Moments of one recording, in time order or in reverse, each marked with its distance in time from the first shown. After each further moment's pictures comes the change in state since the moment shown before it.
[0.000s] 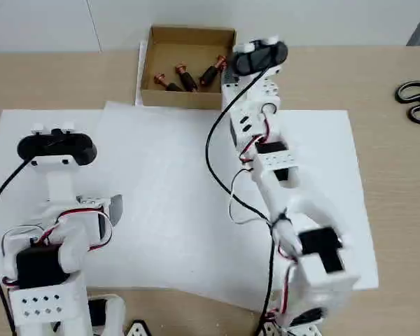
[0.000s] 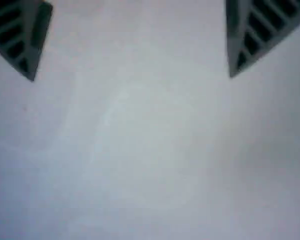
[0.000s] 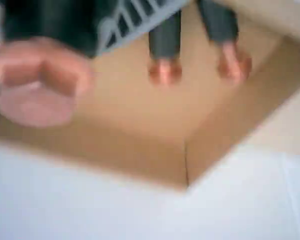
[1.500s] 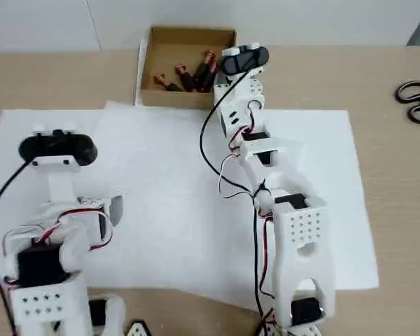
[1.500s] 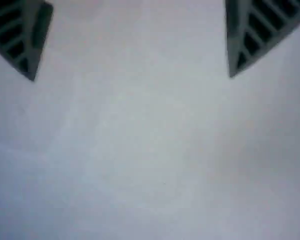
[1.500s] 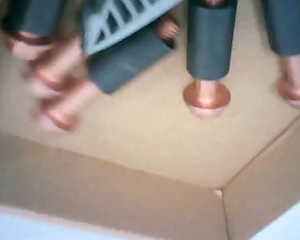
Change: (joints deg) left arm 0.0 0.0 1.0 -0.4 0.0; right arm -0.1 31.7 -28.4 1.4 0.4
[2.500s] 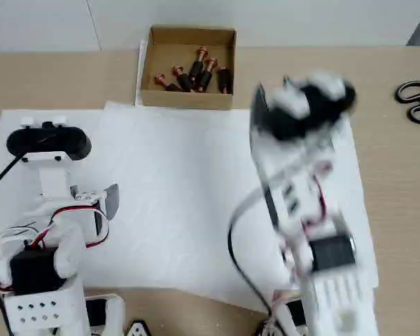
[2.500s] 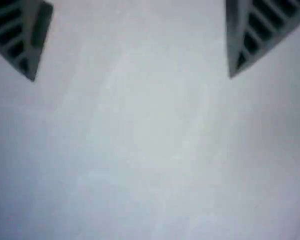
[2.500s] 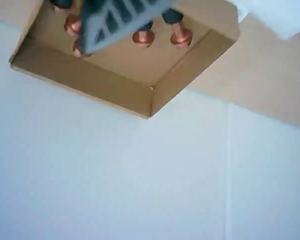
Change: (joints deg) left arm 0.0 0.0 -5.5 -0.4 -0.1; right arm -0.9 -108.7 55.4 42.5 4.1
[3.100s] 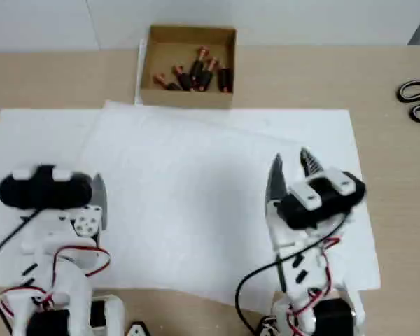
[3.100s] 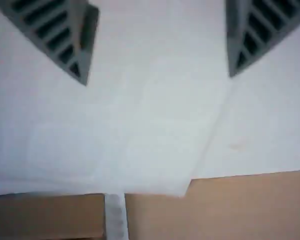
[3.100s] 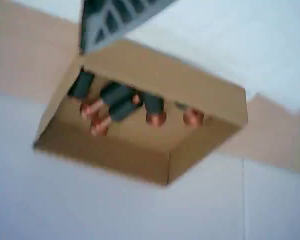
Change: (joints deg) left arm 0.0 -32.2 20.6 -17.1 -6.9; right arm 3.8 -39.1 29.5 14.2 0.0
